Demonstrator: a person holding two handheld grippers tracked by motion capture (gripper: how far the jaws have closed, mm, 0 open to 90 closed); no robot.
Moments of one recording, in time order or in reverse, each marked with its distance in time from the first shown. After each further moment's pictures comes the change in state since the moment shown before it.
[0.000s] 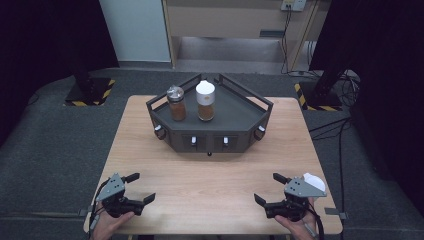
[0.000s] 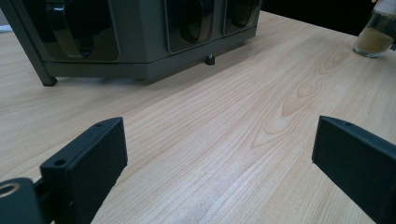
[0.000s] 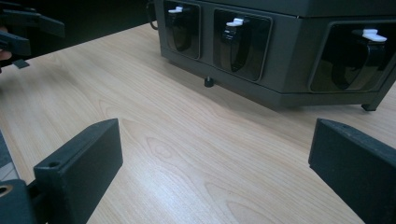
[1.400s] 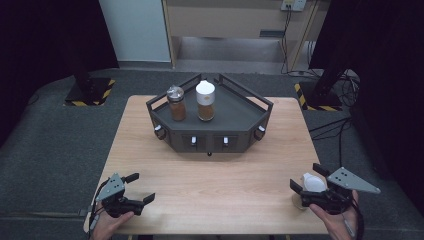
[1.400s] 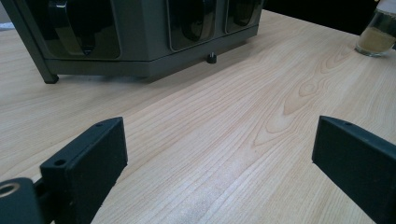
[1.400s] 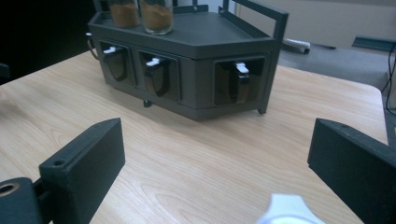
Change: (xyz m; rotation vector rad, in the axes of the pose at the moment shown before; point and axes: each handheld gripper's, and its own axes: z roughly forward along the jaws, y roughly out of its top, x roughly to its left) left arm -0.001 0.000 0.000 0.003 0.005 -0.007; right arm -0.016 0.038 -0.074 -0.020 -0.195 0.067
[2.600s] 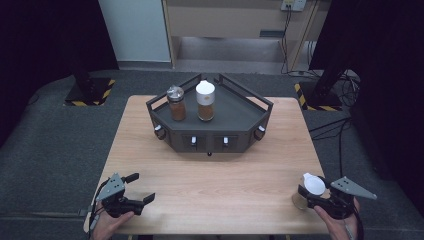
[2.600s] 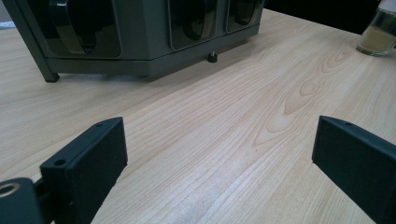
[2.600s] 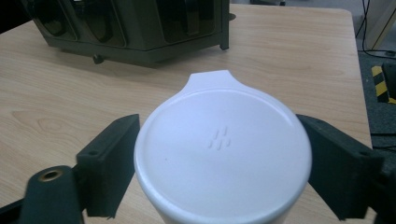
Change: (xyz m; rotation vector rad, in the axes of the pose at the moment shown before) left arm 0.000 0.001 0.000 0.006 0.002 0.000; right arm -0.023 -0.049 0.010 0.109 -0.097 0.118
